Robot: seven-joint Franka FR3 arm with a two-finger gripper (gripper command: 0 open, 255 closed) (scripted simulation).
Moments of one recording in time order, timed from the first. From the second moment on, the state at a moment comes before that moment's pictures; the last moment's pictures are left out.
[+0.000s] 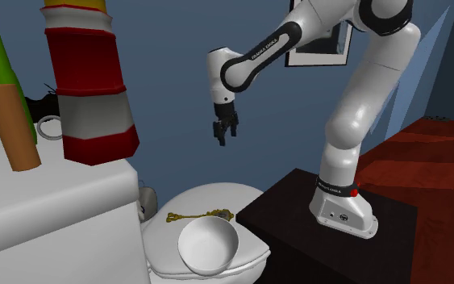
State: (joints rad) arm 0.21 -0.31 0.19 -2.51 -0.06 2.11 0.22
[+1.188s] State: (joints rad) arm 0.37 0.30 0.34 -2.29 -0.28 2.35 0.39
